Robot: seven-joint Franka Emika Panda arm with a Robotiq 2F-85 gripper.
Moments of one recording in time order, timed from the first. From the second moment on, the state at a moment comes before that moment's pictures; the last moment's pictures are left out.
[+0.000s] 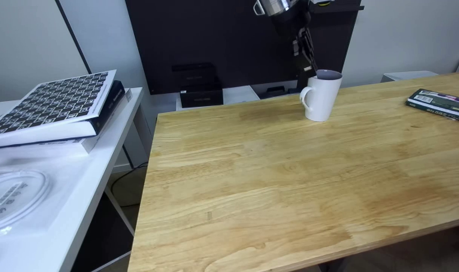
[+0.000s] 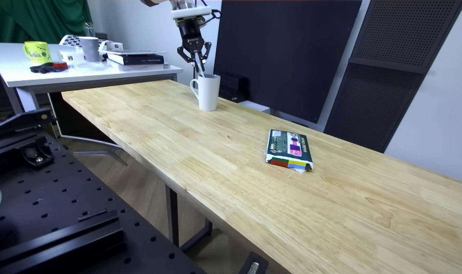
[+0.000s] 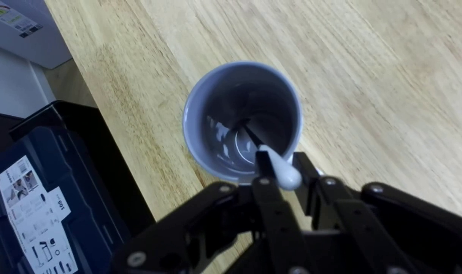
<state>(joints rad) 0.47 1.18 0.07 -0.77 -0.44 1.59 -0.28</state>
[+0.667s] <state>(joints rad) 0.47 1.17 0.05 -0.69 -0.45 1.46 -0.28</state>
